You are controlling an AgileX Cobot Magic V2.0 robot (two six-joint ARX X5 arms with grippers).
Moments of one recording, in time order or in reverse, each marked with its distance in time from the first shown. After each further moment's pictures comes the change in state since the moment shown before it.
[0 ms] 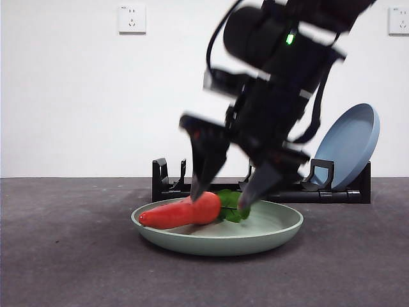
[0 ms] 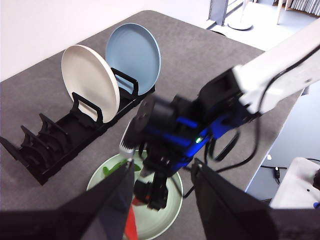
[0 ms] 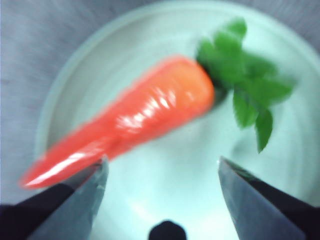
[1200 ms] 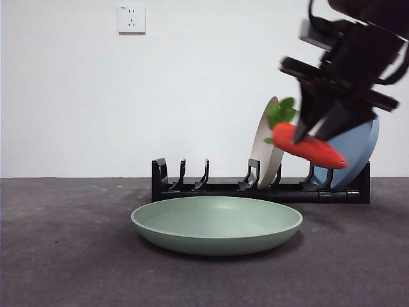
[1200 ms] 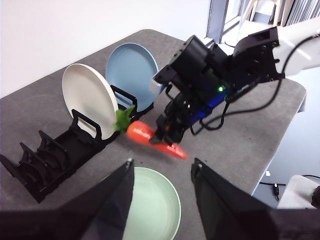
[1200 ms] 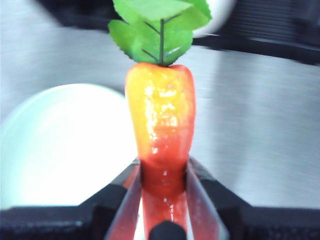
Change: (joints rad) left arm 0.000 -0.001 0.000 0.067 0.000 0.000; right arm -0.307 -0.208 -0.002 -0.117 -0.058 -0.097
